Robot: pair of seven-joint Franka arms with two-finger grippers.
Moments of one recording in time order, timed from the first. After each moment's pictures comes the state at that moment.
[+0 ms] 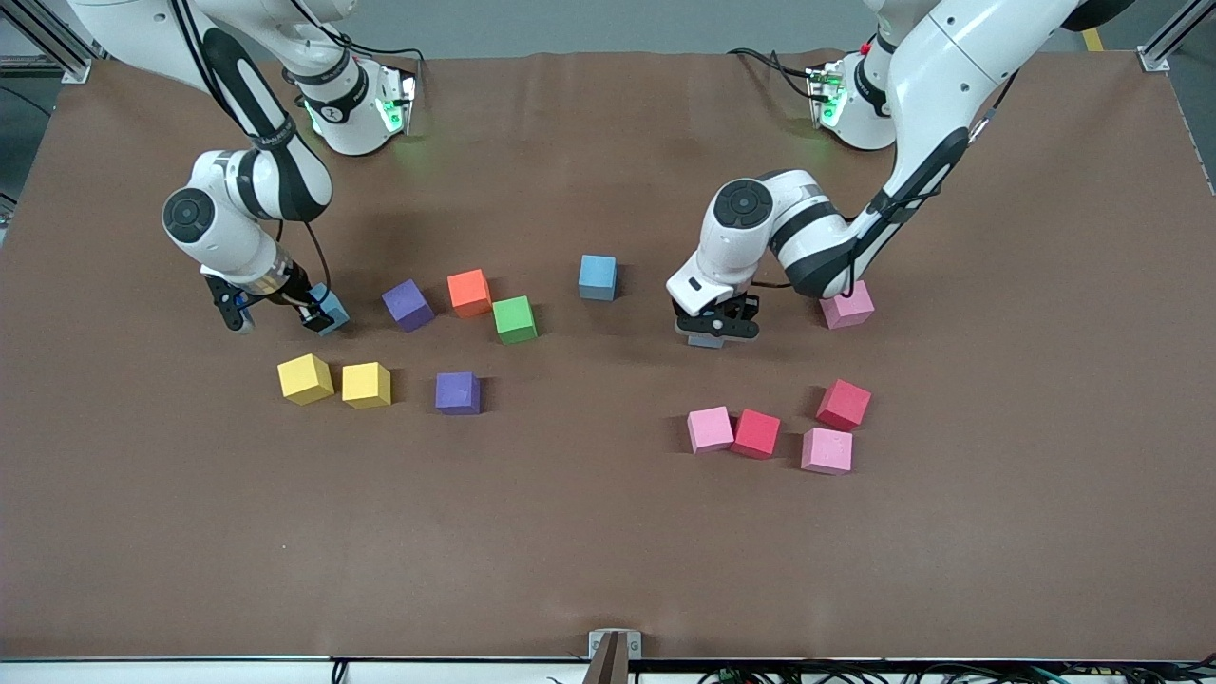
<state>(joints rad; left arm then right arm) 0.06 0.57 -0.76 -2.08 0.67 2.46 -1.03 -0.02 0.16 0.00 -2.61 0.01 2.73 0.97</state>
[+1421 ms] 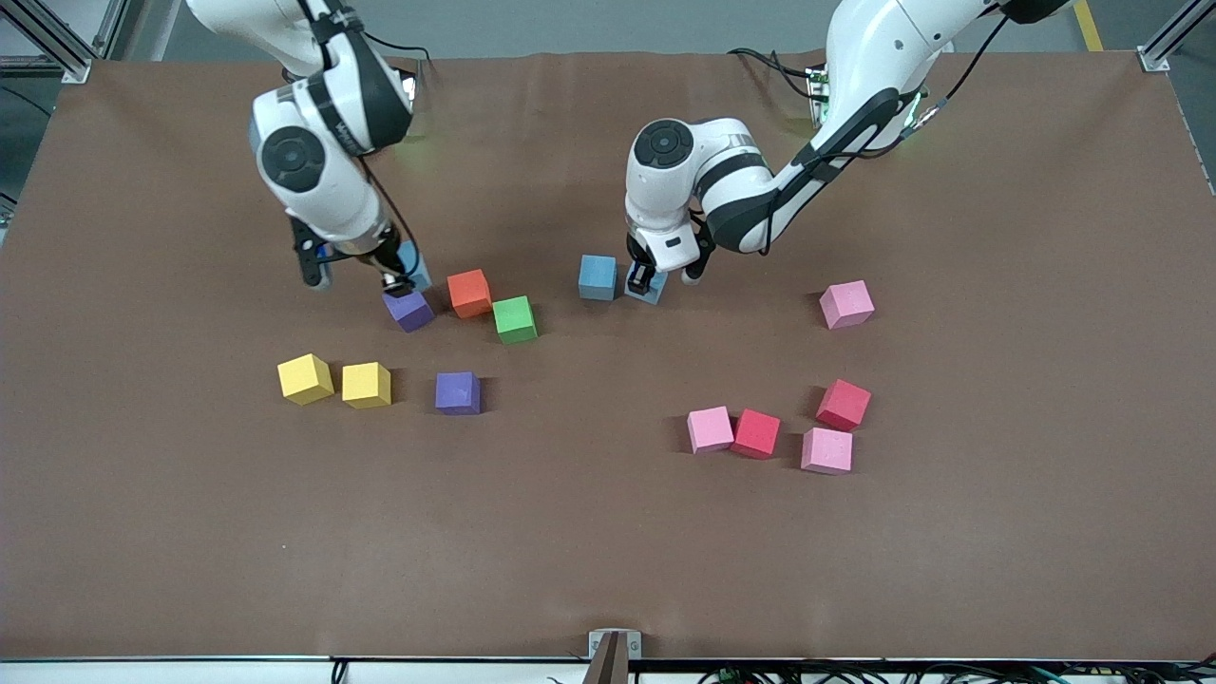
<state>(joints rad) -0.12 0.56 -0.81 -2.01 0.56 2.36 -2.48 0.41 -0.04 0.05 -2.38 0.06 2.23 1.70</state>
